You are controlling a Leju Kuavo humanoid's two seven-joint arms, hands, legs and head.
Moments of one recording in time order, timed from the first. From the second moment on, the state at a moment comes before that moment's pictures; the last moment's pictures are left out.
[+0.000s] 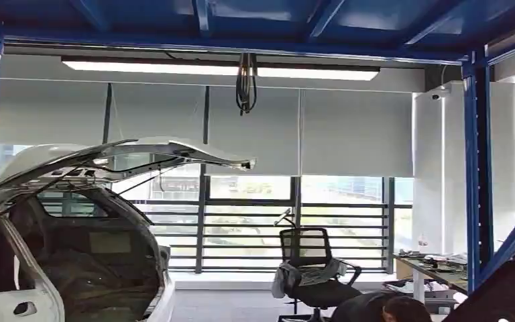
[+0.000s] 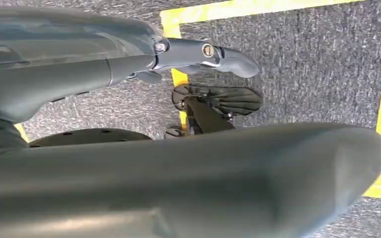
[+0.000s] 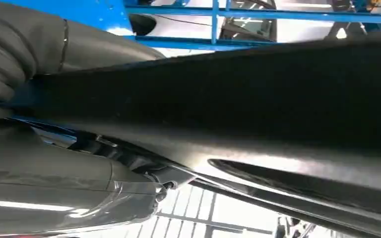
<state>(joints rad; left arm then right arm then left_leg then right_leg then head) -0.10 -0.16 1.27 -0.23 -1.11 -0.10 -0.42 -0.28 -0.04 0.25 -1.73 -0.13 0.30 -0.34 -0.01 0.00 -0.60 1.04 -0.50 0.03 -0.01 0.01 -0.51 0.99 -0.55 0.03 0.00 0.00</state>
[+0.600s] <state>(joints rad) -0.09 -0.15 1.26 -0.23 -1.13 -0.10 -0.43 -0.28 -0.17 0.26 -1.72 -0.09 0.33 -0.39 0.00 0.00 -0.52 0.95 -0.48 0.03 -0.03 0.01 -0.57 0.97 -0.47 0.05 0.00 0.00</state>
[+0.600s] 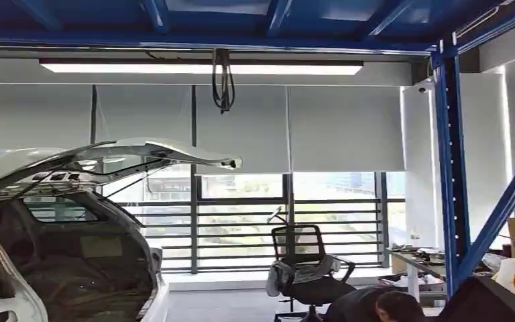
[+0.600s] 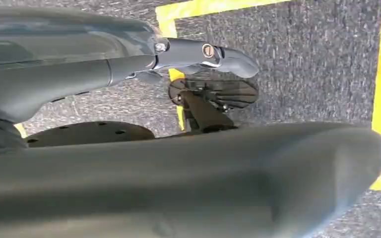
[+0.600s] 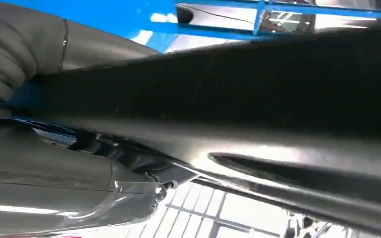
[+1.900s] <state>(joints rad) -0.10 -0.15 1.26 -0.23 -1.13 -0.10 -0.44 -0.27 -0.19 0.26 -1.73 -0.10 0.35 -0.39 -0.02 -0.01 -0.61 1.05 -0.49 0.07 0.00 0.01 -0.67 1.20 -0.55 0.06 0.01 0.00</state>
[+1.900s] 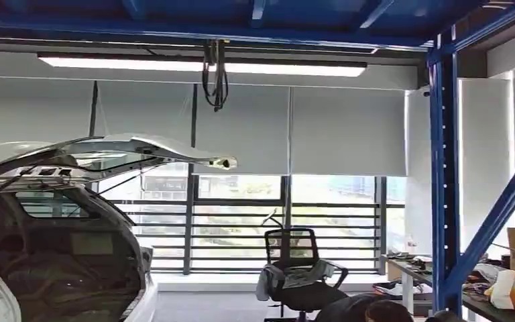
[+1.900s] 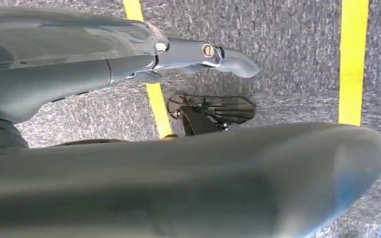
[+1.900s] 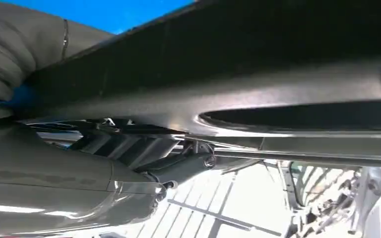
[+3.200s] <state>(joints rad) -0.10 -0.17 1.26 -0.22 -1.14 -0.10 -0.44 -0.27 -0.20 0.26 -1.74 -0.10 0.36 -0.40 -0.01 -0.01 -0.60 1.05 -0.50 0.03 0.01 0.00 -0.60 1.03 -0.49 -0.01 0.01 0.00</state>
